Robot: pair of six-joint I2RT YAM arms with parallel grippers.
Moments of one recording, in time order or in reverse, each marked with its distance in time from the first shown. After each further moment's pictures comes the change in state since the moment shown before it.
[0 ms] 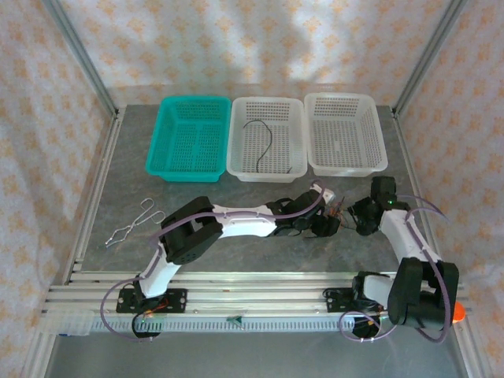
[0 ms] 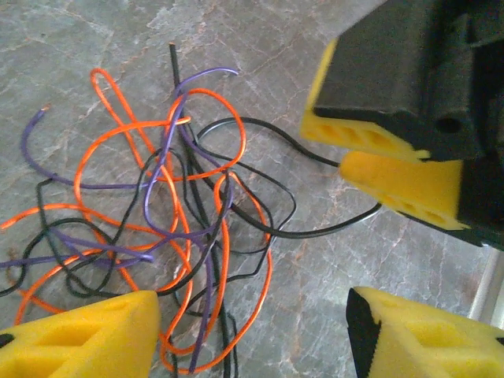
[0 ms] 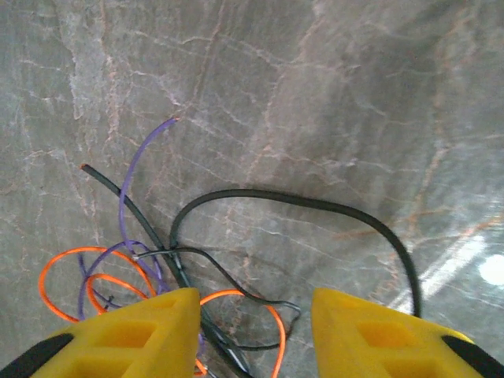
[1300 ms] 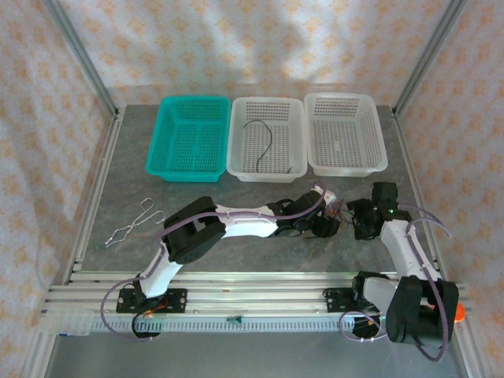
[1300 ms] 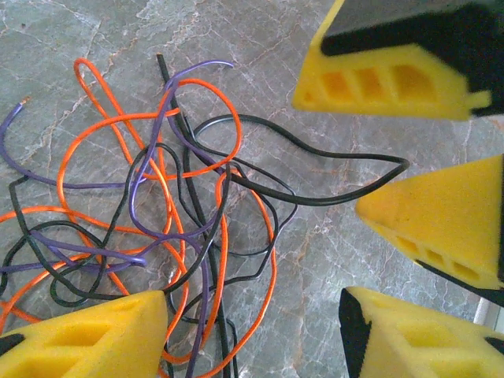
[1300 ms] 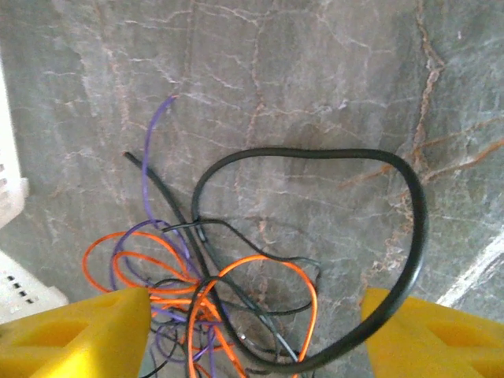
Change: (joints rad) left arm 0.000 0.019 0.005 0.009 0.006 0.012; right arm 0.000 -0.110 -0.064 0.004 -0.047 0.198
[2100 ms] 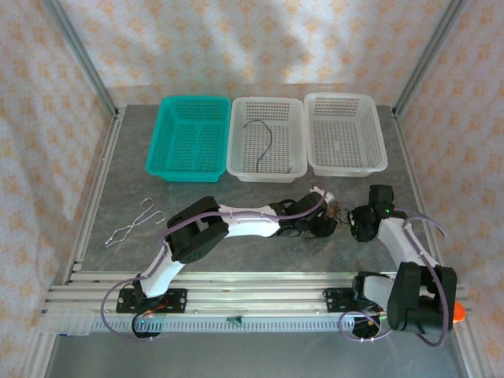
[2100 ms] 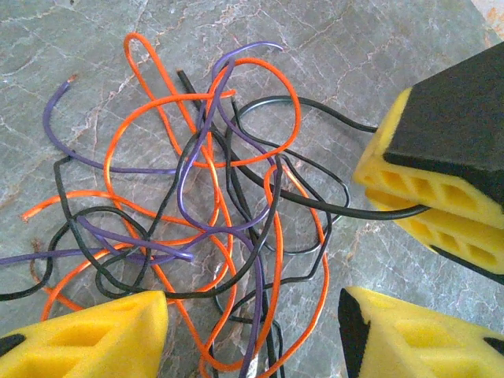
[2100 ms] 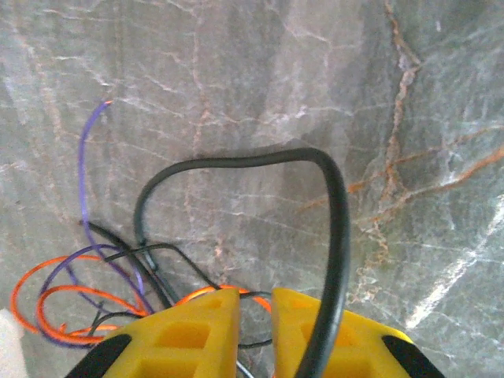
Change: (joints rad) left arm 0.000 0.029 0.029 -0.065 -0.066 -0.001; right arm 0.000 0.056 -0.036 0.050 0.004 -0.015
